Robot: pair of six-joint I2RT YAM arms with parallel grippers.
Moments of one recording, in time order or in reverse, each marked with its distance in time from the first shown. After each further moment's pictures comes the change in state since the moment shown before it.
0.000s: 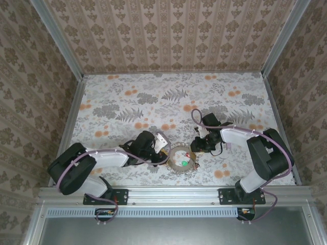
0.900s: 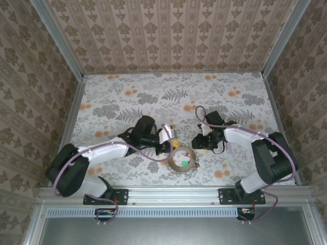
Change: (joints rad) left arm 0.060 -0.091 0.156 -0.027 0.238 0.384; right arm -0.038 -0.046 0.004 -0.015 0.025 0.005
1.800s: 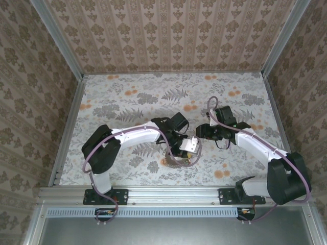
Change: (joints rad) left arm -0.198 0.473 0.621 -0.735 -0.032 0.610; right arm -0.072 -0.232 -0.007 0.079 0.069 0.085
